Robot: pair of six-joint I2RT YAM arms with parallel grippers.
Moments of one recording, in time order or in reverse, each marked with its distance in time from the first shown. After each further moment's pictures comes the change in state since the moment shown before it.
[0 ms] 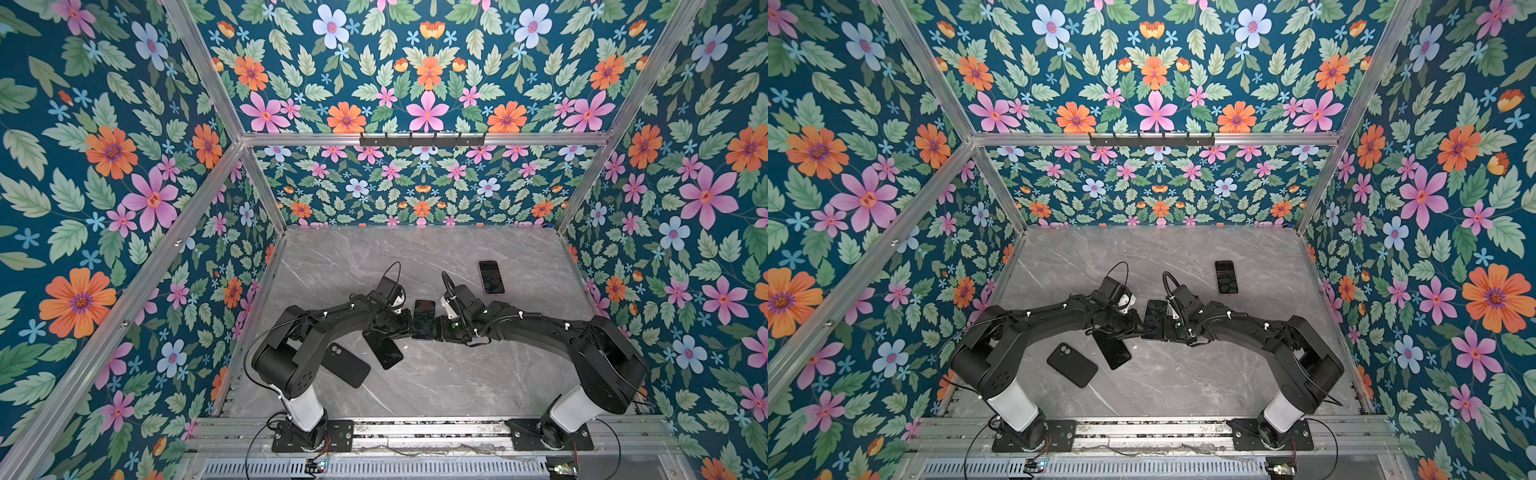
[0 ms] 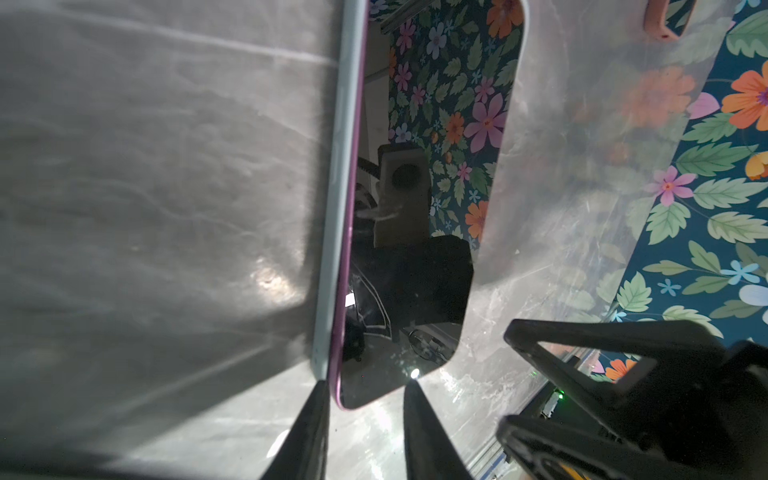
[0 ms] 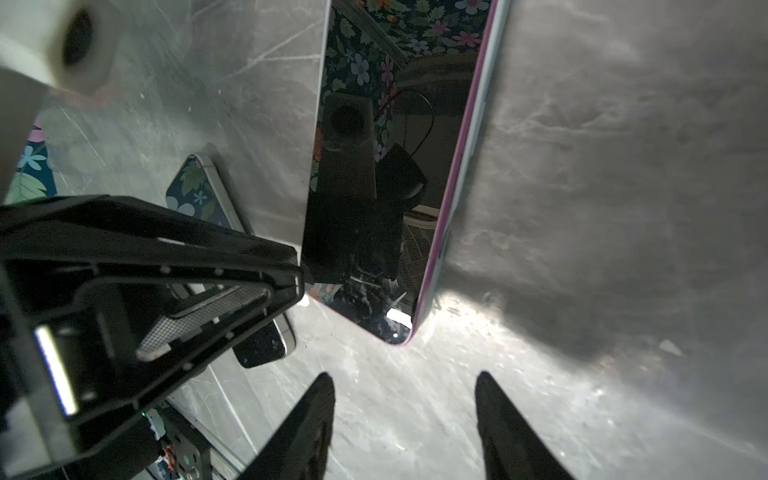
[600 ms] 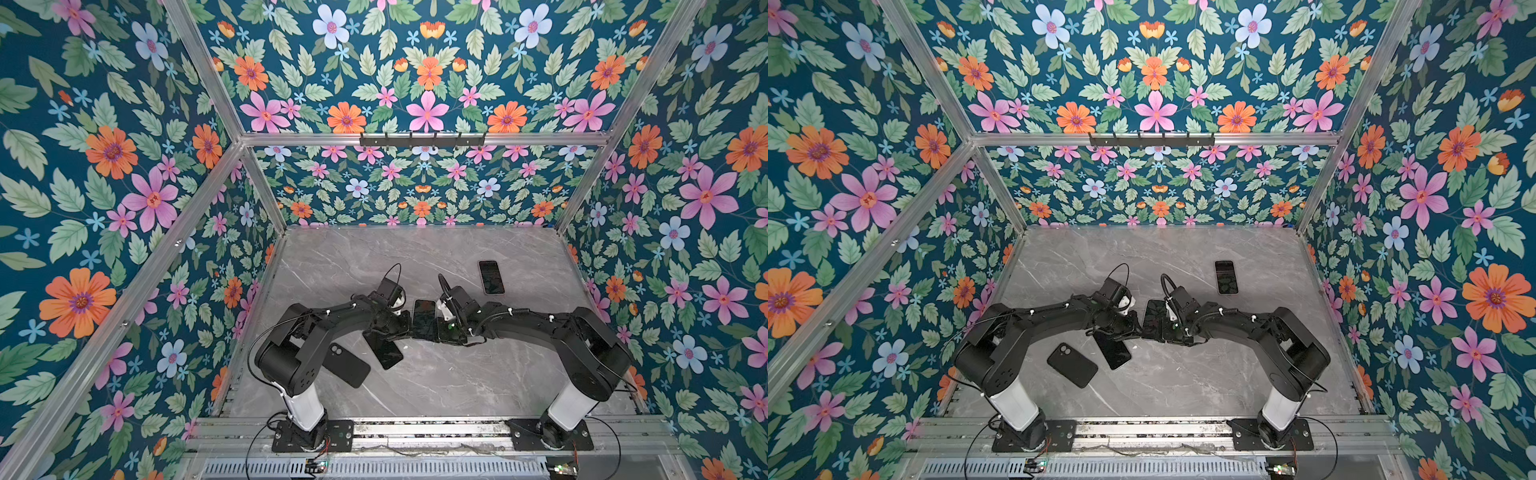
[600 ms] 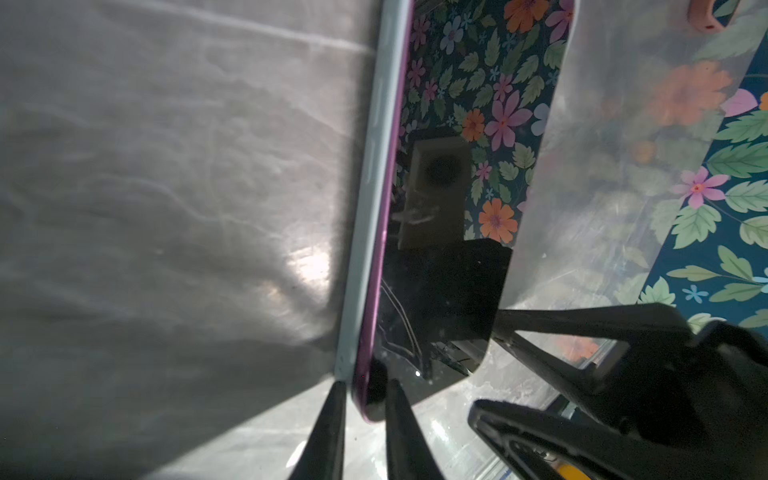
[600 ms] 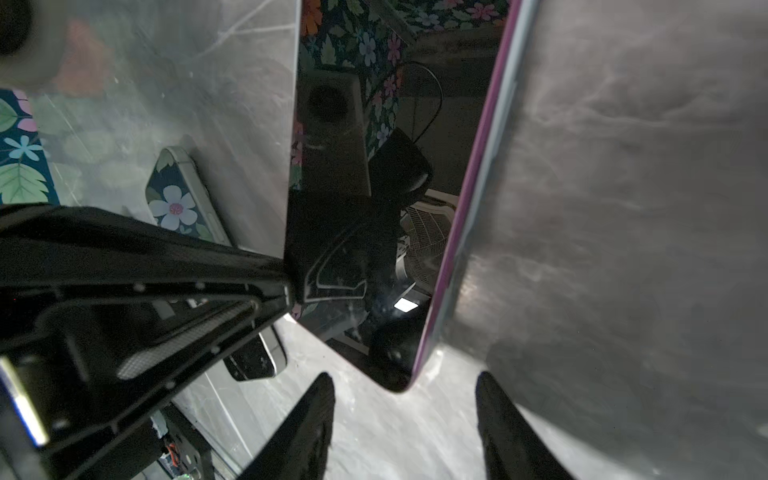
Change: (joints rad) left arm -0.001 0.023 -0.001 -0.008 -0.021 0.012; right arm -0.006 0.095 0.004 0.072 -0.064 0.002
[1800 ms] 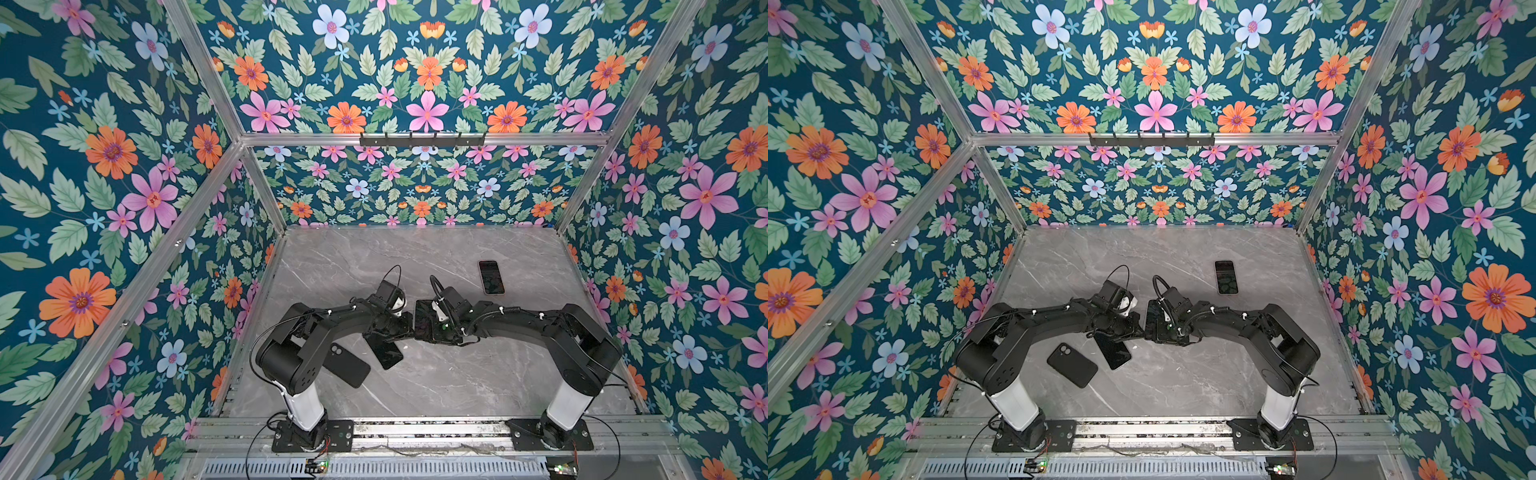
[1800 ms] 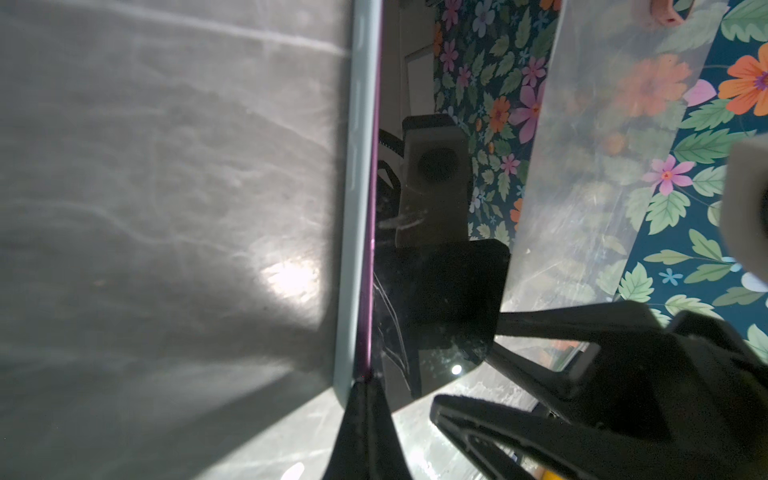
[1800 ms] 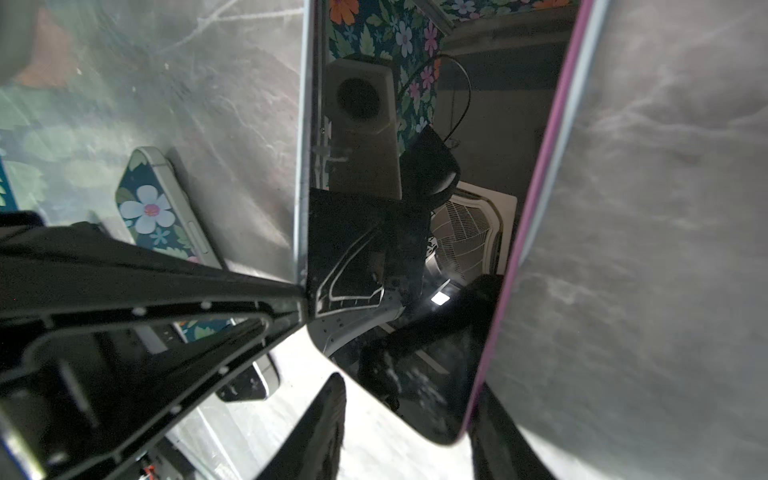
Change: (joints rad) left arm 0.002 0.012 -0.038 0.083 0.026 0.011; right arm 0.044 0.063 0.059 -0.032 0.060 -0.003
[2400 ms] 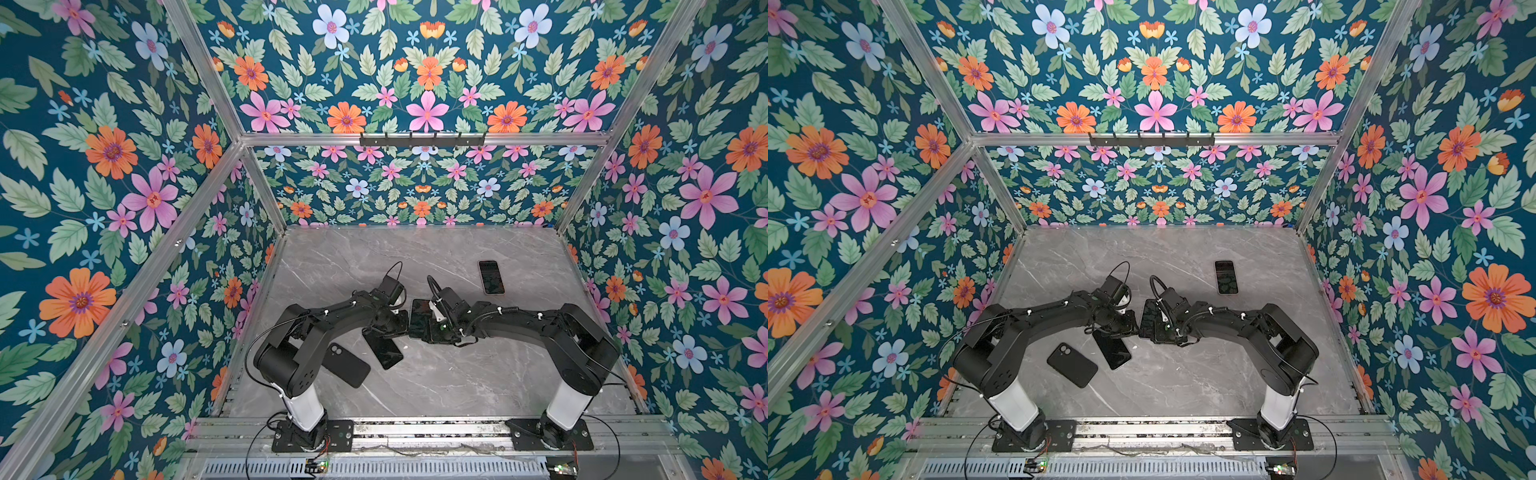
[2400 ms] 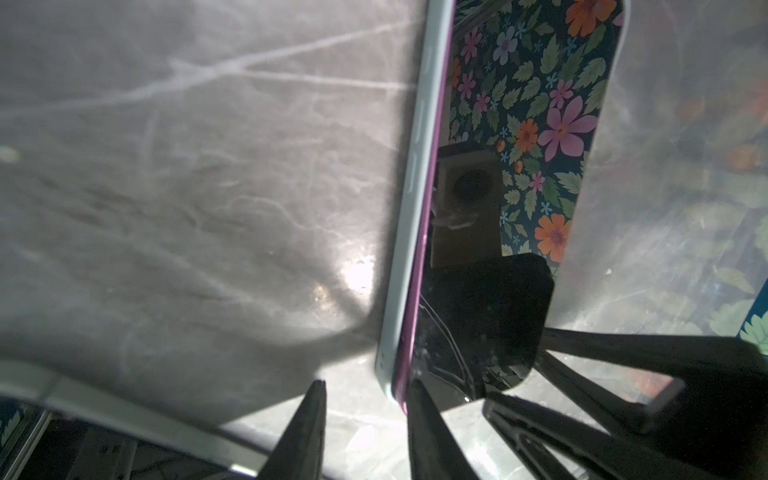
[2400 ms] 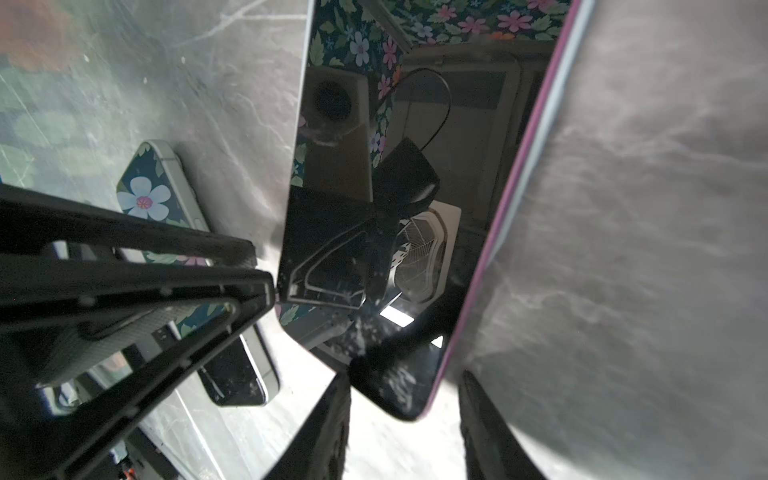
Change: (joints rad) left arm -0.004 -0.017 0.088 -0.208 -0.174 0.058; right arm 0.010 -0.008 0.005 0.003 0.021 -0.027
